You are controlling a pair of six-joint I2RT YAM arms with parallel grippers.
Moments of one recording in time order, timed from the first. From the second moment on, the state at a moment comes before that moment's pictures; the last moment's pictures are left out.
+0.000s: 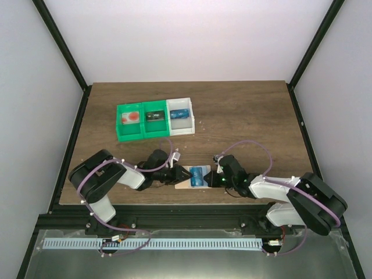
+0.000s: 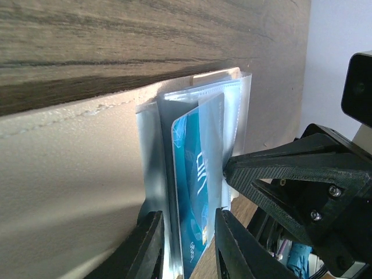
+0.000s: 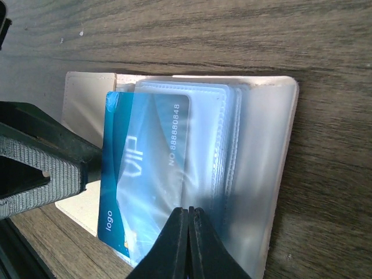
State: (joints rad) left arm -0.74 1.70 0.44 0.65 0.58 -1.06; right arm 0.73 1.29 0.31 0.19 -0.23 0.74
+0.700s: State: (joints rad) left arm -0.76 1.76 0.44 0.72 0.59 -1.10; right arm 0.73 1.30 0.30 0.23 -0.24 0.76
